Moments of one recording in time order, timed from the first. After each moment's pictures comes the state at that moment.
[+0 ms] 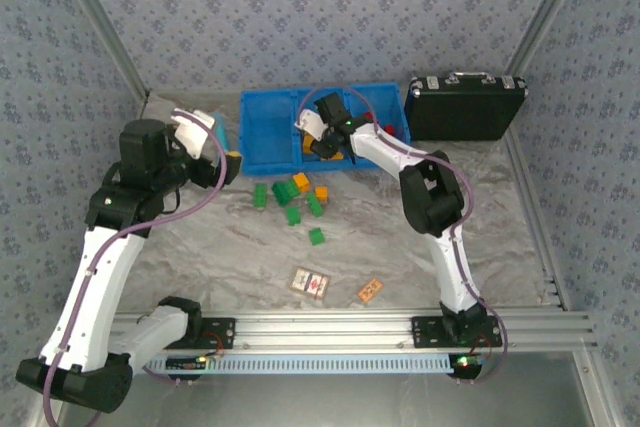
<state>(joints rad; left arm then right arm) -0.25 0.96 1.23 -0.74 0.14 0.22 0.56 2.24 1.87 -0.50 0.05 -0.54</state>
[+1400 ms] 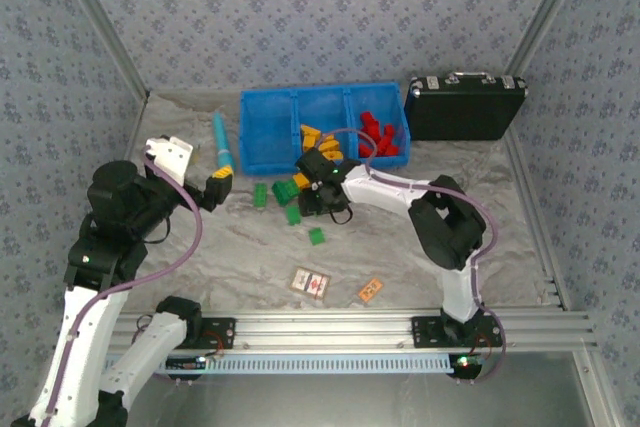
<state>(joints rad) -0.28 0.70 1.11 -0.66 0.17 0.17 0.81 1.96 1.41 -0.64 0.01 0.55</state>
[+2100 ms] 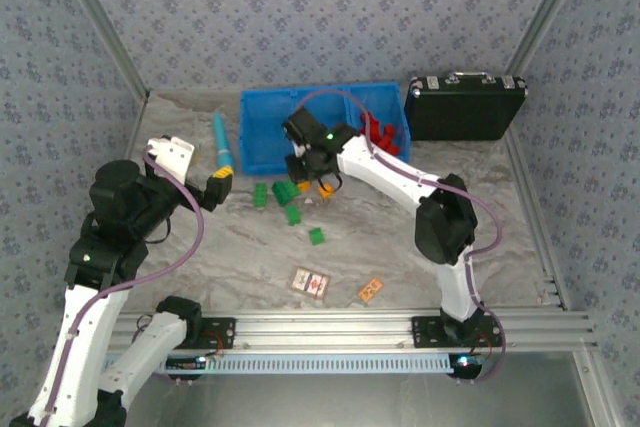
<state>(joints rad) -0.29 0.71 1.11 -0.67 0.14 0.17 0.80 2.01 1.90 -0.88 -0.01 0.37</state>
